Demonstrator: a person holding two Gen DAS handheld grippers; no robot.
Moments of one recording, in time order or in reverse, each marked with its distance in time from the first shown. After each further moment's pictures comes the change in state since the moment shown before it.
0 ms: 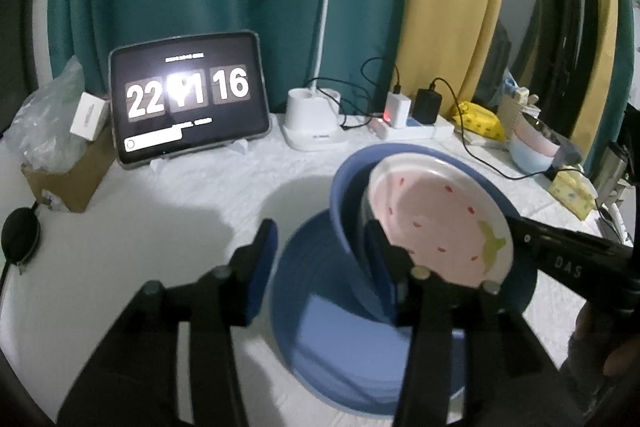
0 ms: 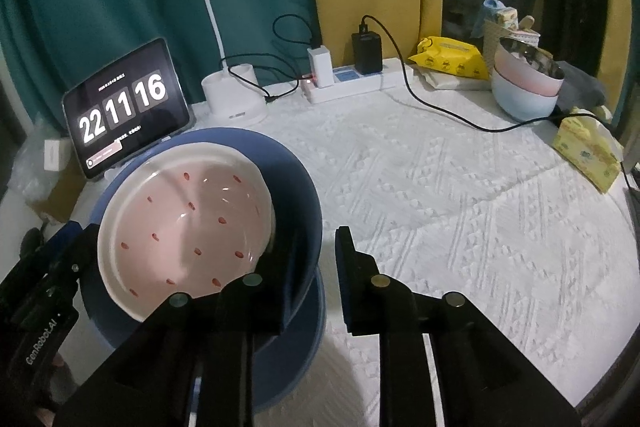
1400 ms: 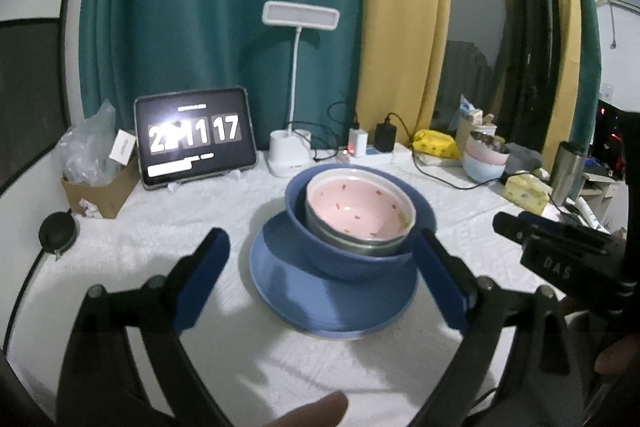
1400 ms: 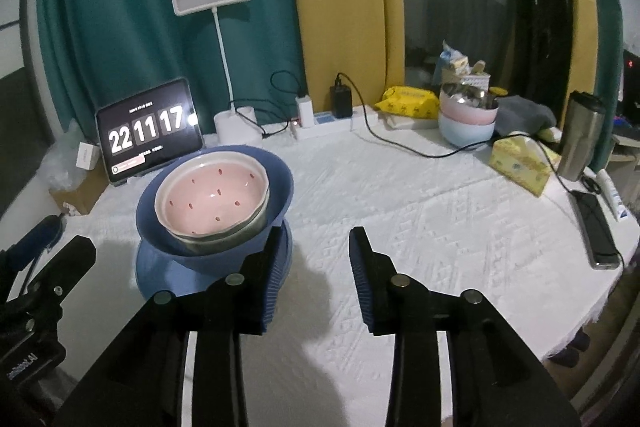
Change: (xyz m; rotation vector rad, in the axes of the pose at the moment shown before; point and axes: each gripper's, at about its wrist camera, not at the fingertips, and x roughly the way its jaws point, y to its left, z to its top) left arm -0.123 -0.040 -0.036 0.053 -0.166 -0.025; right arm -0.115 -0.018 -0.054 -0.032 -0.195 -0.036
